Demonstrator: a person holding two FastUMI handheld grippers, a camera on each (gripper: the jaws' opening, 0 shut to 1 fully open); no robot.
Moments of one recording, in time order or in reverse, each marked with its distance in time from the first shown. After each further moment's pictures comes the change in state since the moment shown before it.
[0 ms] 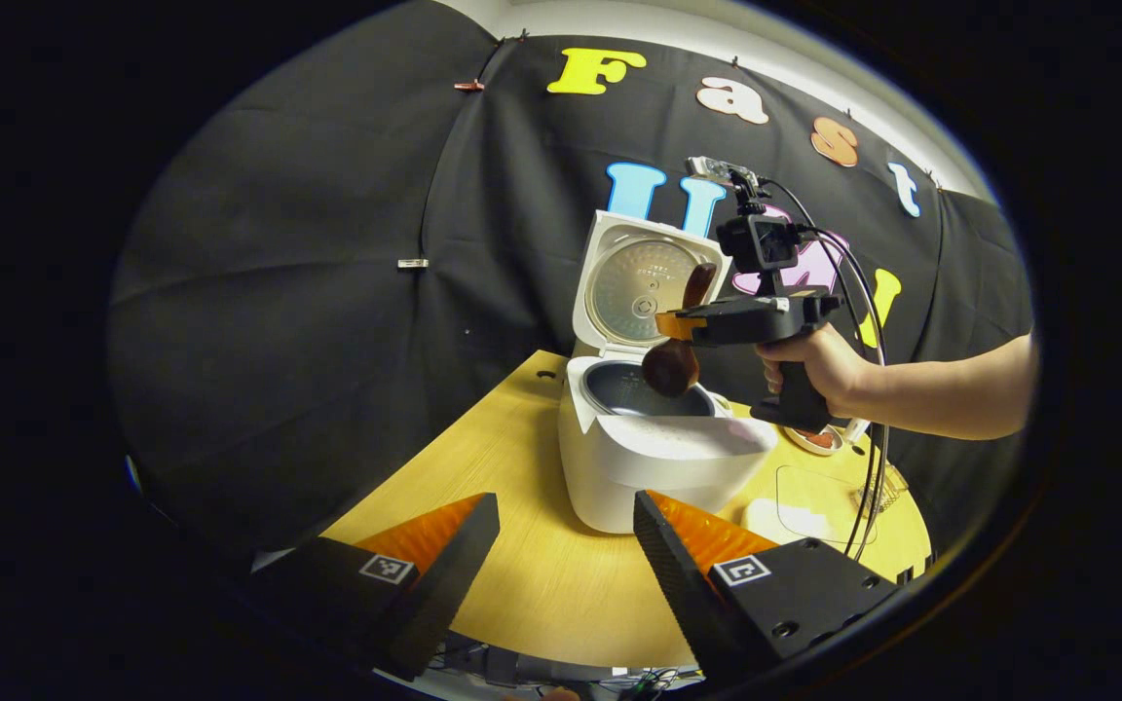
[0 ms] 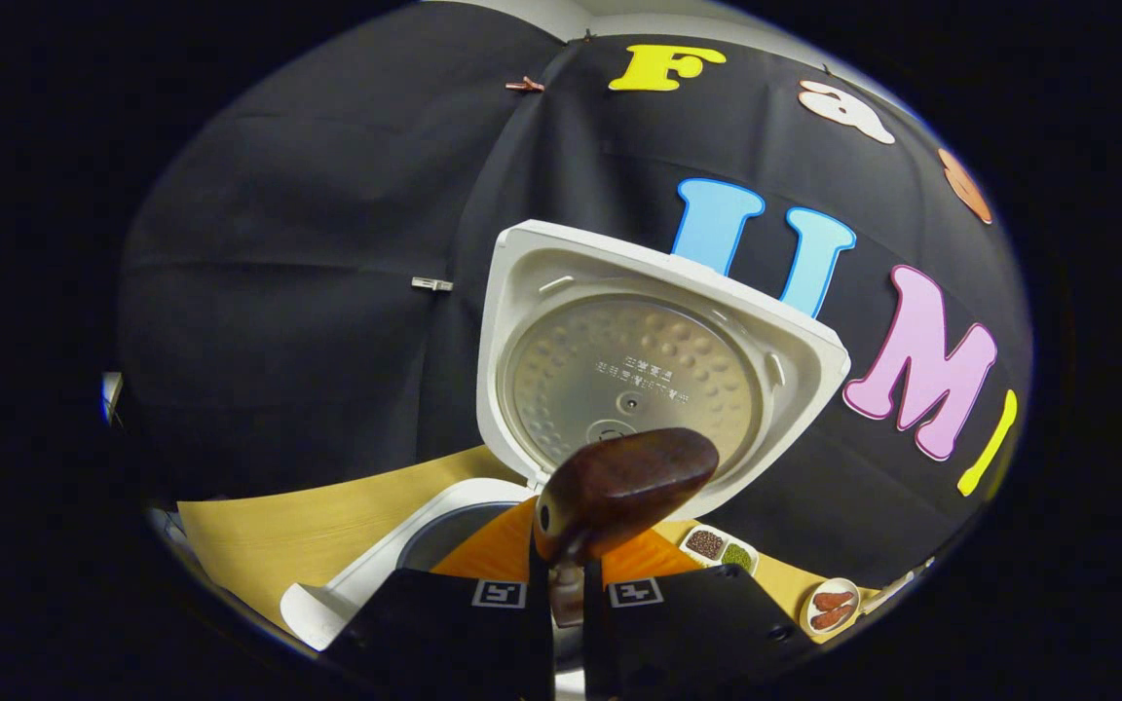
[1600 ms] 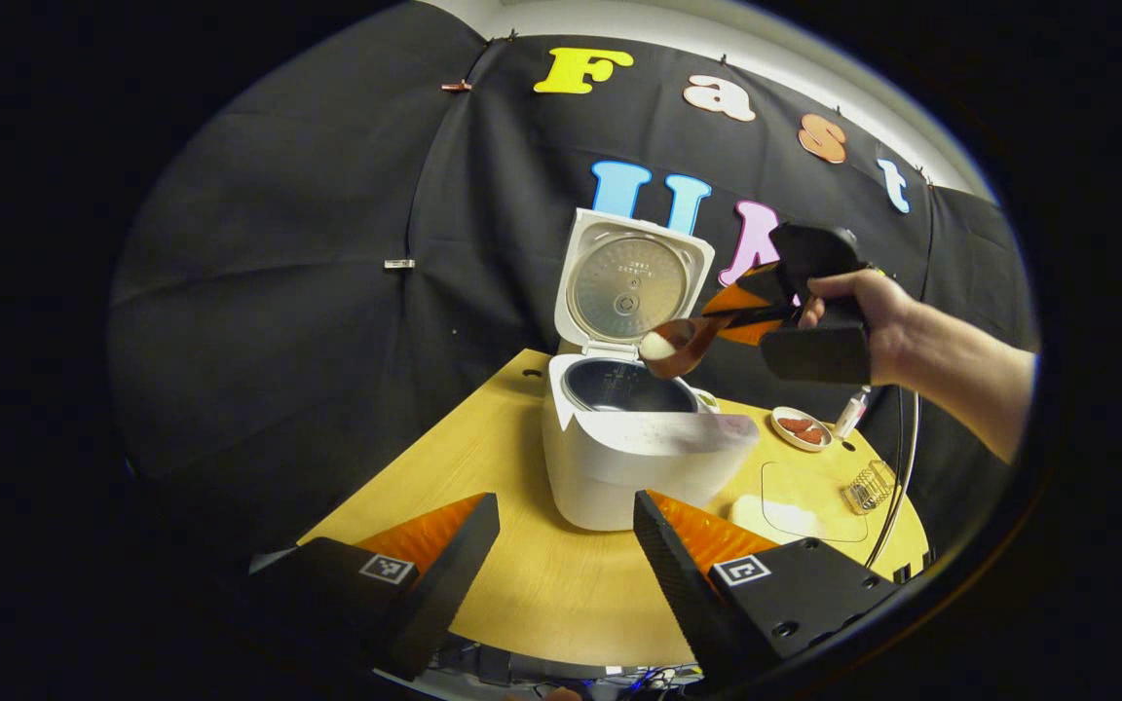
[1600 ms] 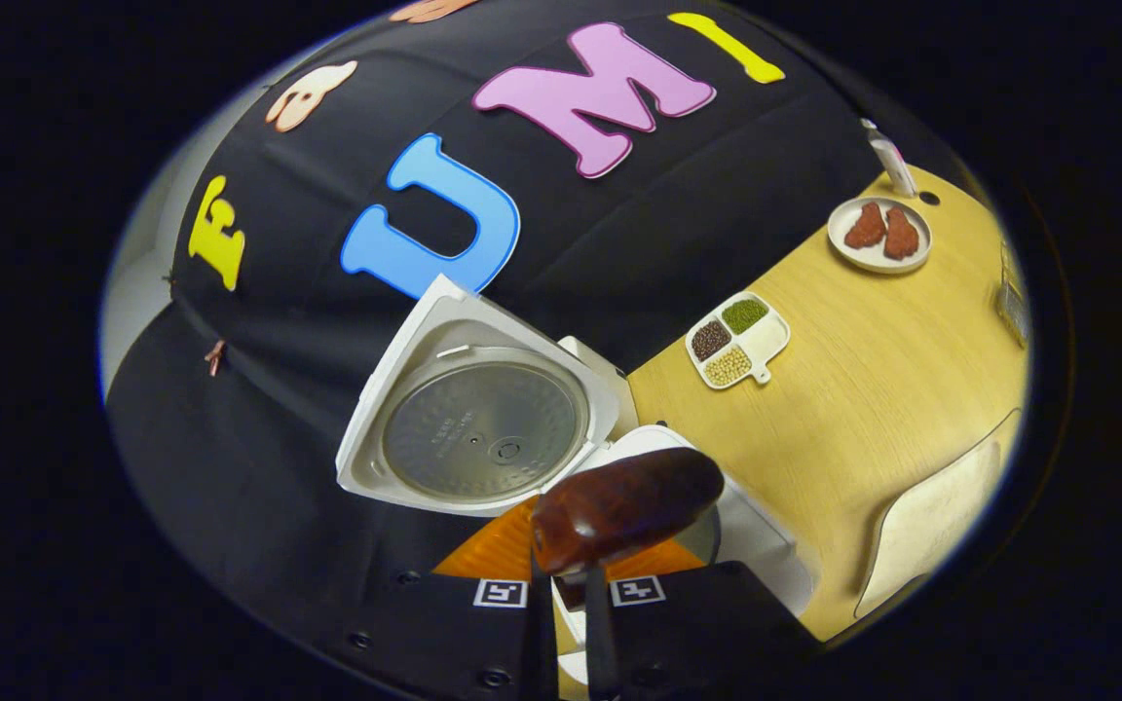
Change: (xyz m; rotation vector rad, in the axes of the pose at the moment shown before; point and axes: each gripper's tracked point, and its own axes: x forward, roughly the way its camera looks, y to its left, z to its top) left arm 0.000 -0.016 -0.002 0.009 -0.008 -0.030; right arm -0.063 -0.070 -0.025 1.237 0.081 -0.178
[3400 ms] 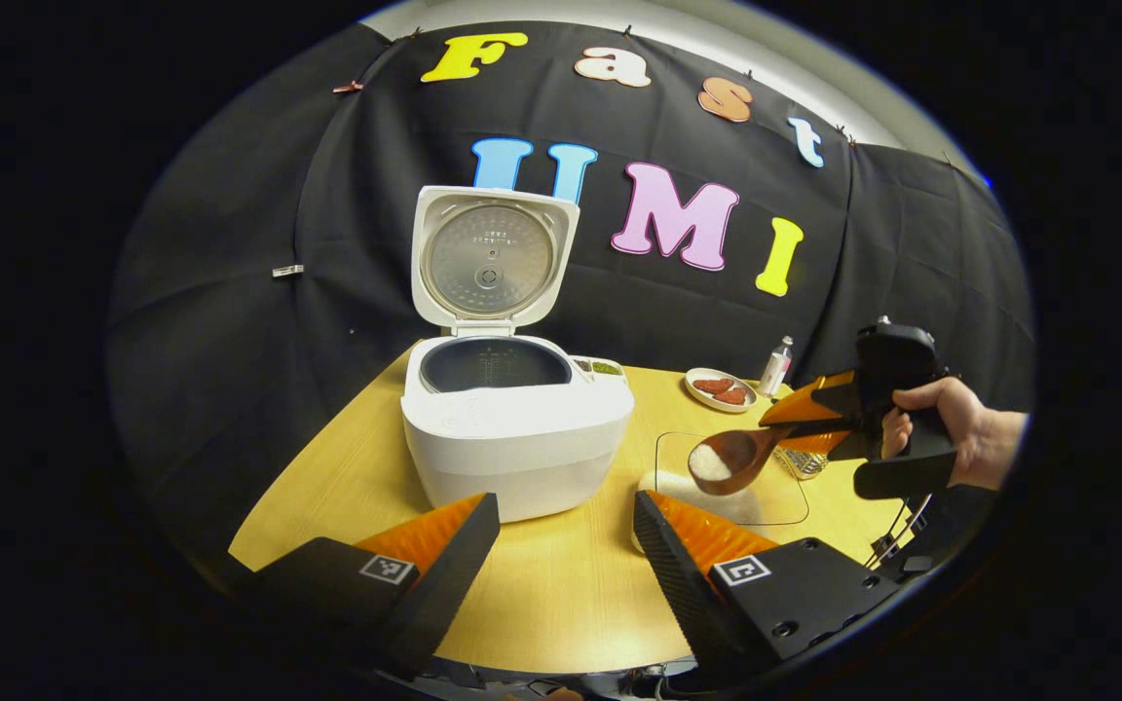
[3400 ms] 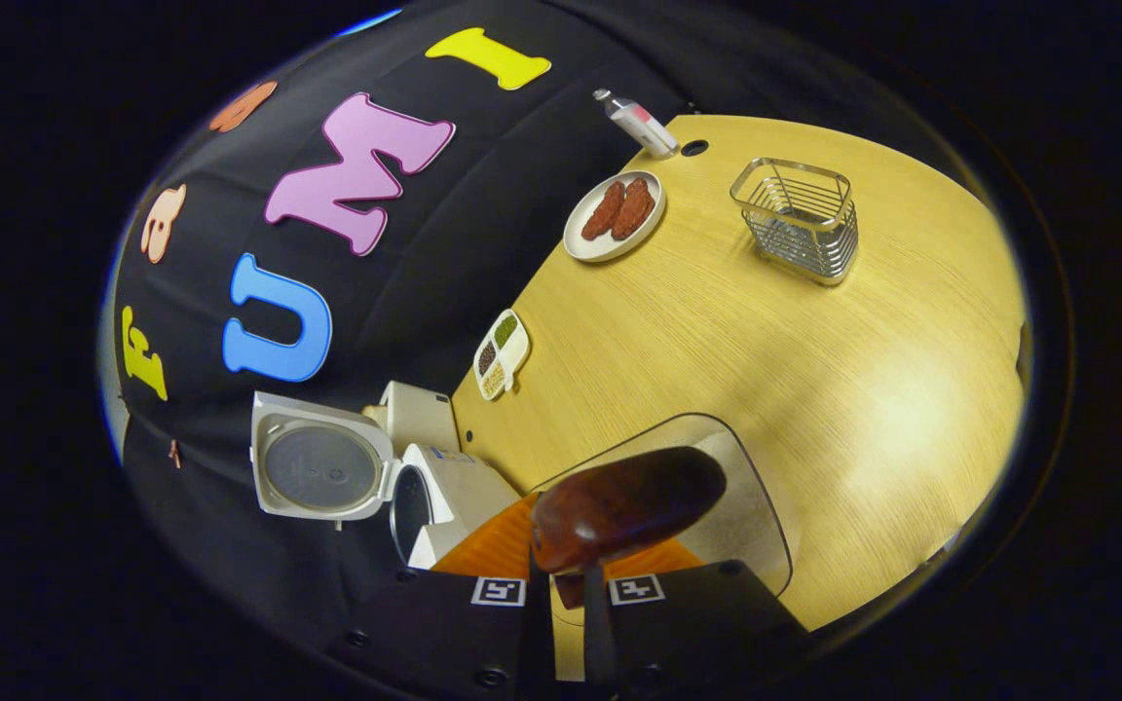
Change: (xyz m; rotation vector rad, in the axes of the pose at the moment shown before) left arm 0.022 -0.127 -0.029 0.132 0.063 -0.217; right arm -0.157 -0.259 0.010 0.340 -0.004 -0.237
